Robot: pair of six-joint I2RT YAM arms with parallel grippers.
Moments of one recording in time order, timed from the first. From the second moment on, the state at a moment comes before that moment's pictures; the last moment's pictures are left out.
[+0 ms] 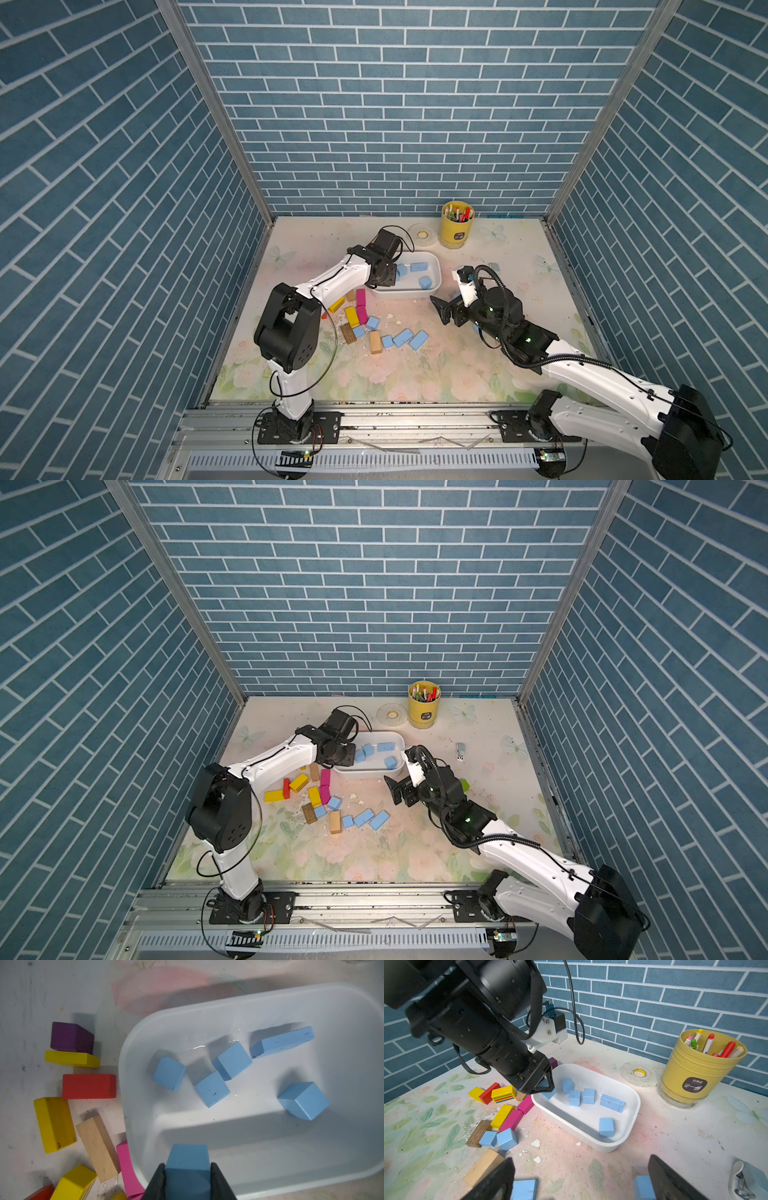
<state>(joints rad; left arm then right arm) -0.54 1.87 1.43 -0.69 -0.17 -0.39 0.82 1.02 0.61 0.11 0.10 0.06</state>
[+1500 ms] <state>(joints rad) -0.65 1.45 1.21 -0.74 -0.24 -0.27 0.82 1.02 0.61 0.12 0.11 0.05</state>
